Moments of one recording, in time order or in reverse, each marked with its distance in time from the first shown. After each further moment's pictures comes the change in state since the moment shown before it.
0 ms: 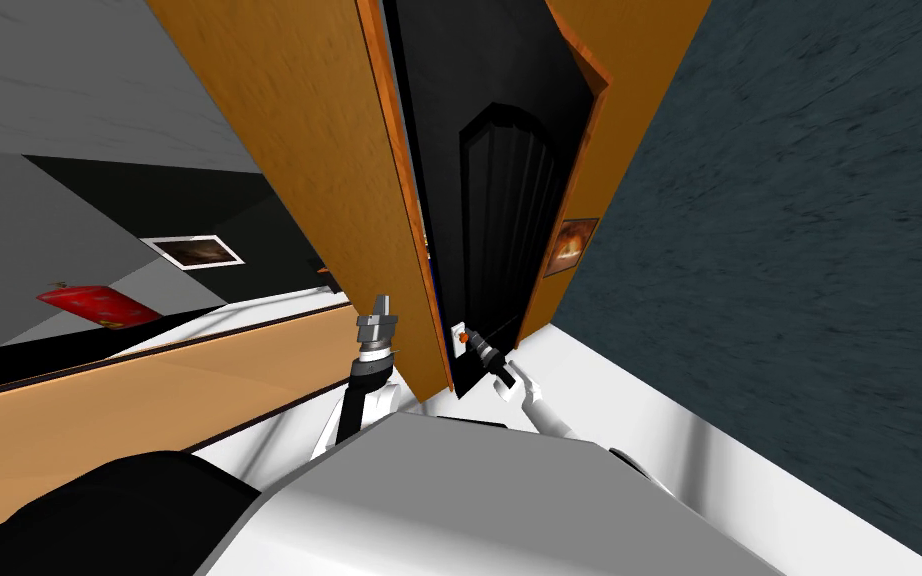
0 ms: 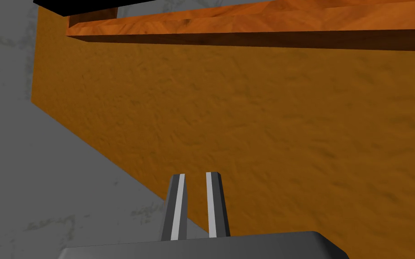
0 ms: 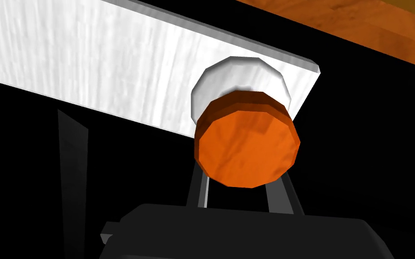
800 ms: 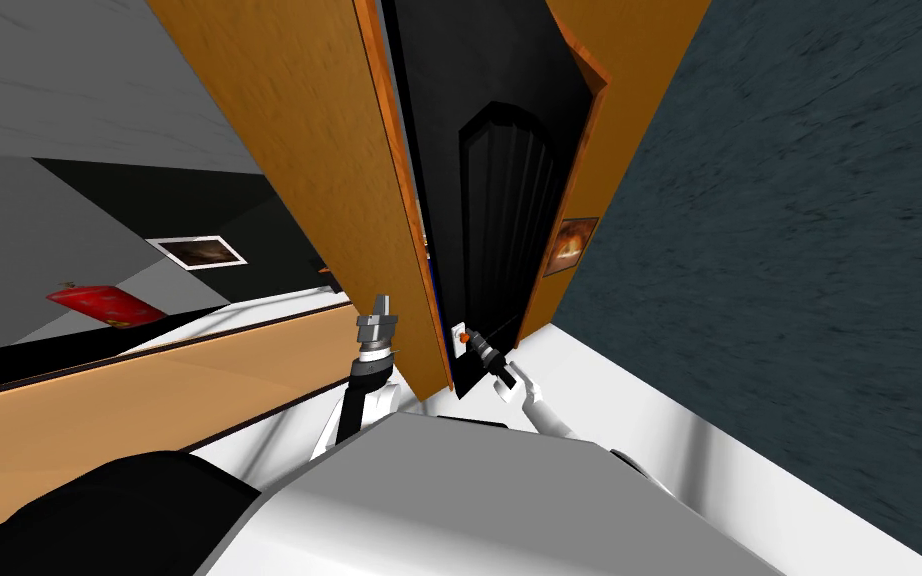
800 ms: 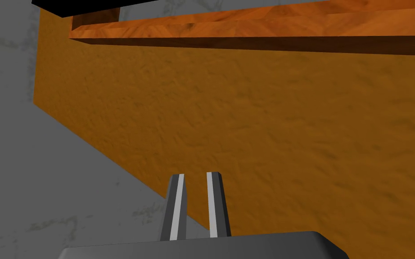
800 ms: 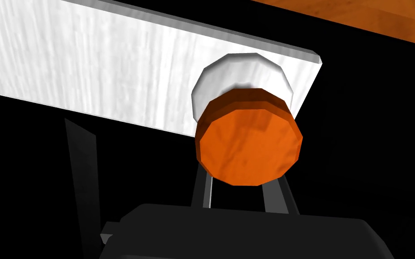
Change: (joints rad) arm 0.006 -0.001 0.001 0.004 -0.040 -0.003 -0.033
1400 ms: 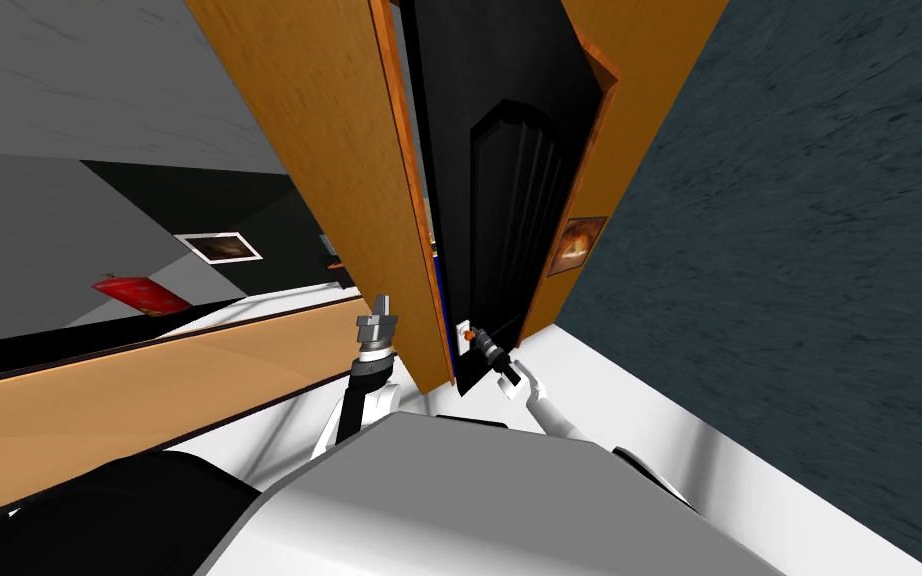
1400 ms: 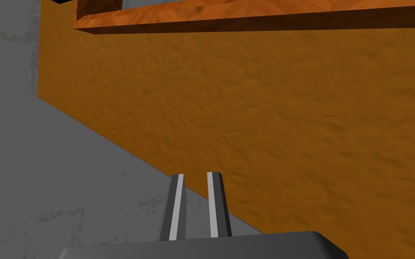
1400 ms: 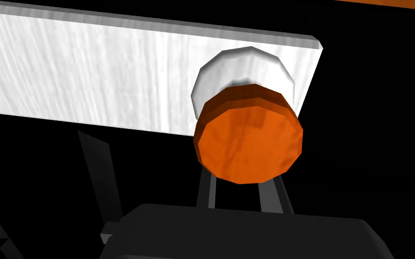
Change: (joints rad) arm -0.015 -0.029 -0.024 0.019 -0.070 -0.003 -0.091
